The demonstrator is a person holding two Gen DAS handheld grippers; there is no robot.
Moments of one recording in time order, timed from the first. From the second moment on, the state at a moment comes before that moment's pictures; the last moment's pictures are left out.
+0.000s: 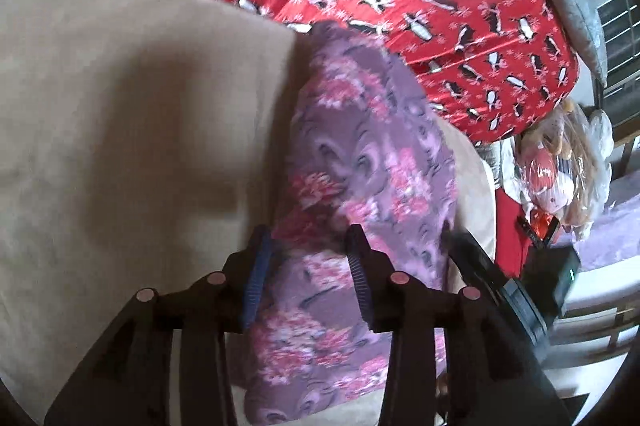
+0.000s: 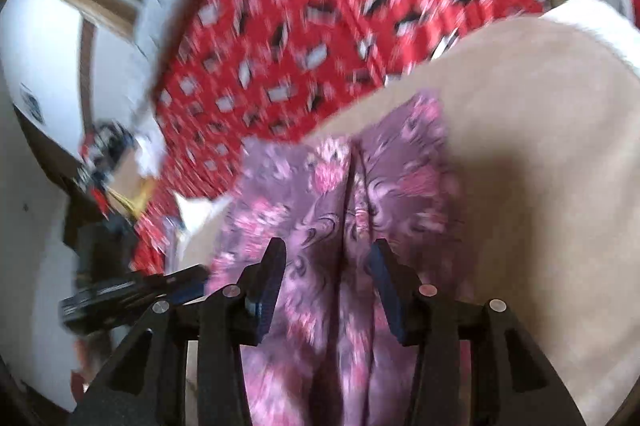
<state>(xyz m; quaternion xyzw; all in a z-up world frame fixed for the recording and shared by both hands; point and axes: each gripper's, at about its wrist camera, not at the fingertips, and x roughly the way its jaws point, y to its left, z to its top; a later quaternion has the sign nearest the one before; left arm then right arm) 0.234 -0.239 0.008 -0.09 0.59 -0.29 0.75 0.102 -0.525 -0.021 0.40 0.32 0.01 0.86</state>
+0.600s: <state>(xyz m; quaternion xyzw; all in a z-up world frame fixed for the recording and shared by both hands) 0.214 -0.287 -0.020 0.04 0.57 -0.29 0.77 0.135 -0.547 -0.028 0.26 0.40 -0.07 0.88</state>
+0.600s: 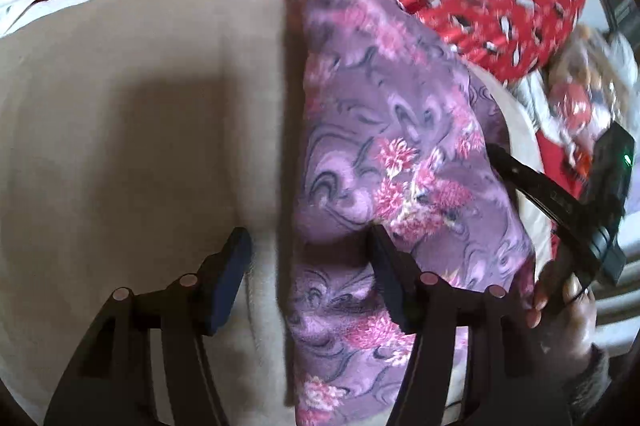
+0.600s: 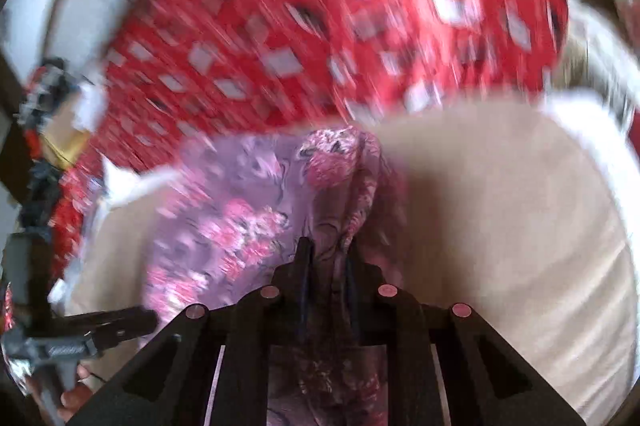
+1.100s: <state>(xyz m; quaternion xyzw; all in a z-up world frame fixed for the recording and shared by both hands) 0.174 -0.271 -0.023 0.06 0.58 -0.30 0.76 0.027 -0.533 -0.026 0.36 0.32 0.00 0.87</state>
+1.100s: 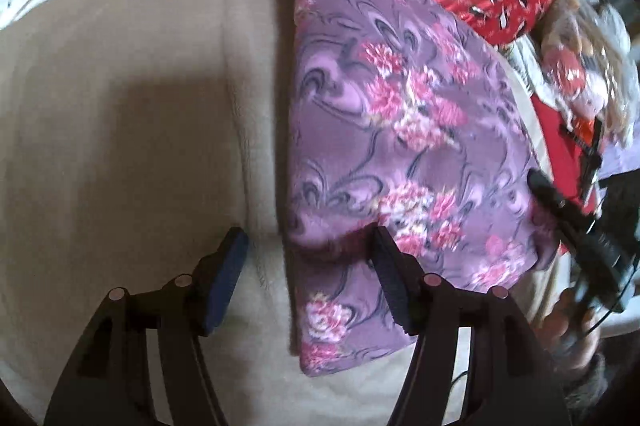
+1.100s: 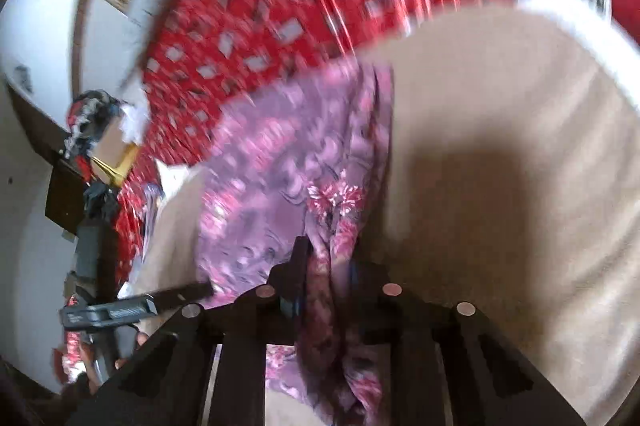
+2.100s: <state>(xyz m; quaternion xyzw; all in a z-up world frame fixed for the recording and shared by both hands) 0.256 -0.328 -0.001 0.08 0.52 -0.23 0.82 0.157 -0.548 -0.037 0.29 0.37 -0.10 0.88</state>
